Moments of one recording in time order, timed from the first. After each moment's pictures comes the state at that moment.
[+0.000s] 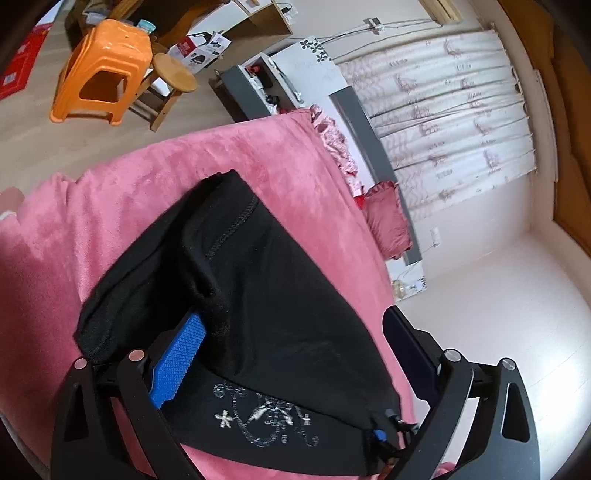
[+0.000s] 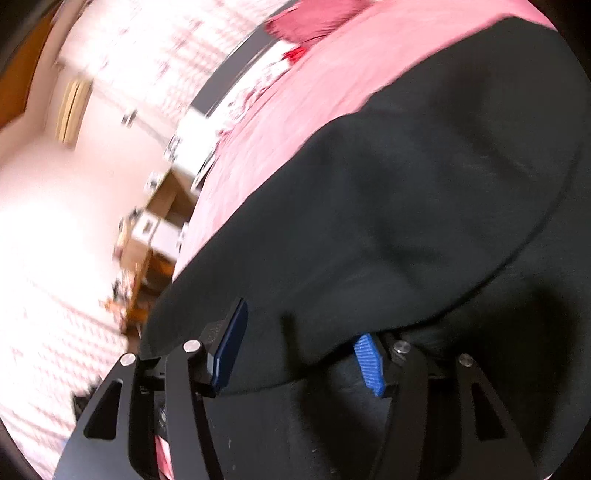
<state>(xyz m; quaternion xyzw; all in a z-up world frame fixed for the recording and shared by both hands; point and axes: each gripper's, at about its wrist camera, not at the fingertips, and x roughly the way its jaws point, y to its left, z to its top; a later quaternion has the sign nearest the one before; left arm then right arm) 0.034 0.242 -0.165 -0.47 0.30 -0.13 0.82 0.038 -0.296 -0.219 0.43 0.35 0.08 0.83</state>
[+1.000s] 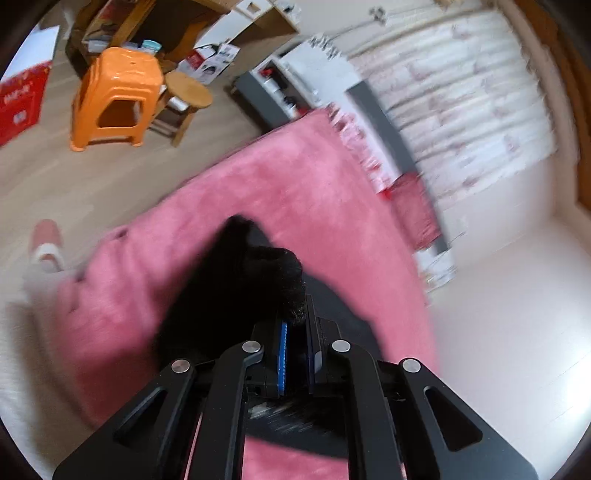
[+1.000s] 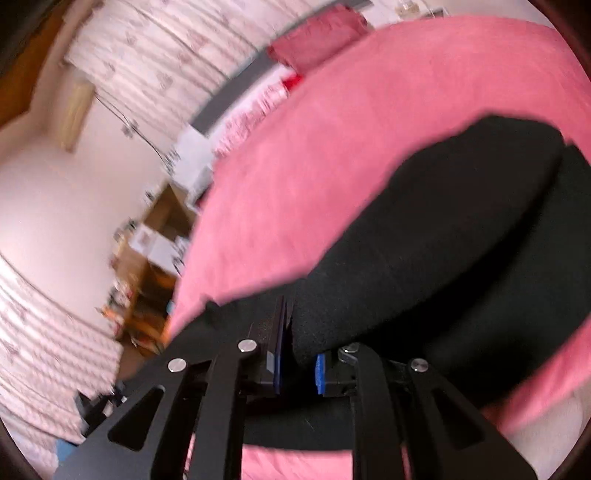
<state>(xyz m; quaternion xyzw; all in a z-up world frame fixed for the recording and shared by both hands) 0.020 0.282 -0.134 -0.41 0.36 -0.08 0.84 -0.054 -0.325 -0.173 0.36 0.38 0.04 0.85</state>
